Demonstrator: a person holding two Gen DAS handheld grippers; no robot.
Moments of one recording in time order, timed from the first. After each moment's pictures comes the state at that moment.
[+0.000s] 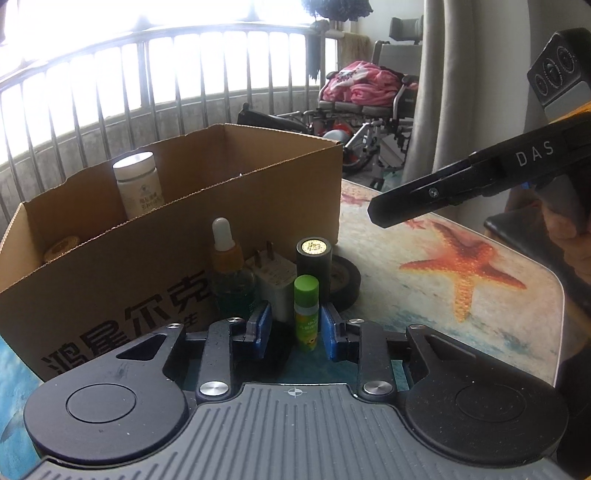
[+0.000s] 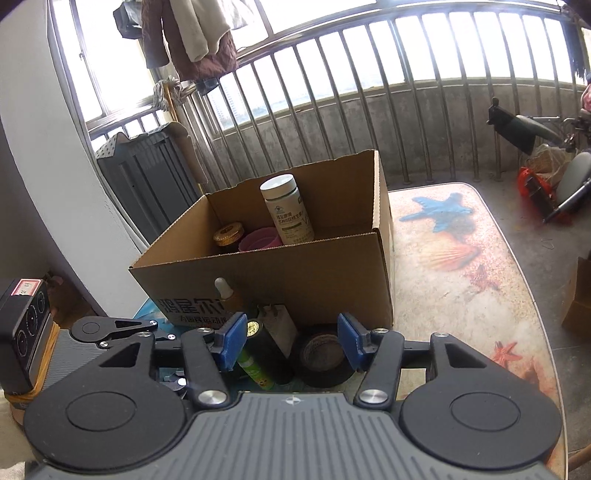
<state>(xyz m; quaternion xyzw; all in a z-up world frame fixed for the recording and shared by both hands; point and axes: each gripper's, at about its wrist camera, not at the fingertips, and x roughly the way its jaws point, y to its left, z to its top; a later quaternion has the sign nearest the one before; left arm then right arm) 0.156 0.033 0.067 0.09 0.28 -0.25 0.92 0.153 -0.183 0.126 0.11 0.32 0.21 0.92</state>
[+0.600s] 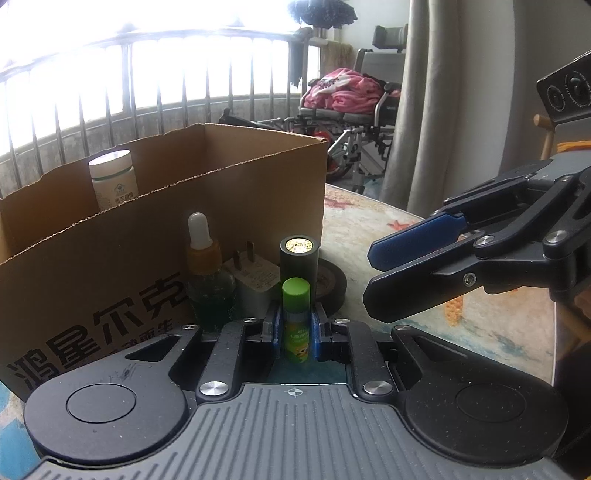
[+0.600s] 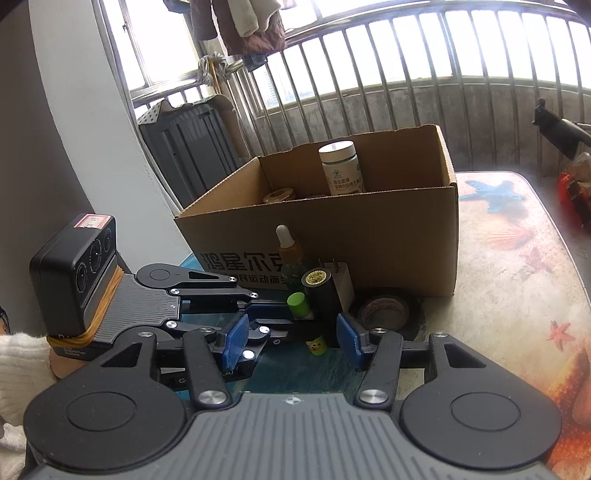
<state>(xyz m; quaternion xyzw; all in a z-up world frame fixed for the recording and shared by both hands) 0.157 0.033 0.058 0.08 0.27 -0.29 0.92 0.126 -0.147 0.110 0.07 0.32 0.28 0.90</state>
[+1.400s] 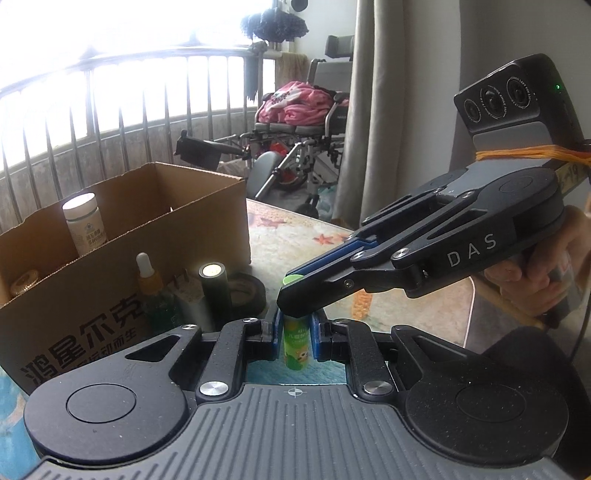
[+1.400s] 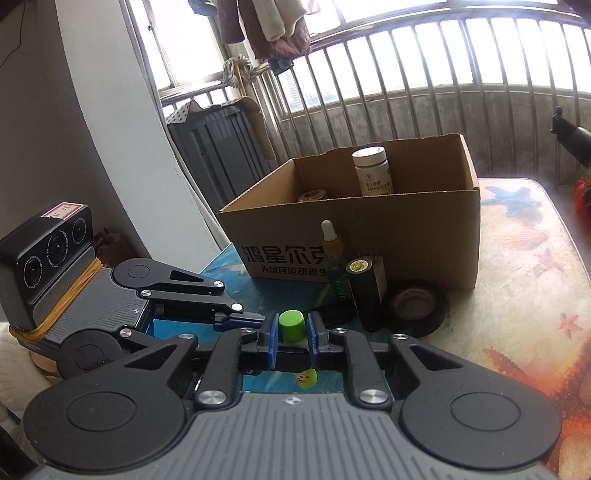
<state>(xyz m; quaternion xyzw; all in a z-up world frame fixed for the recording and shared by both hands) 0.098 0.019 0.104 0.10 0.25 -0.34 0.90 0.091 -0.143 0.128 0.07 0.31 0.31 0.90</state>
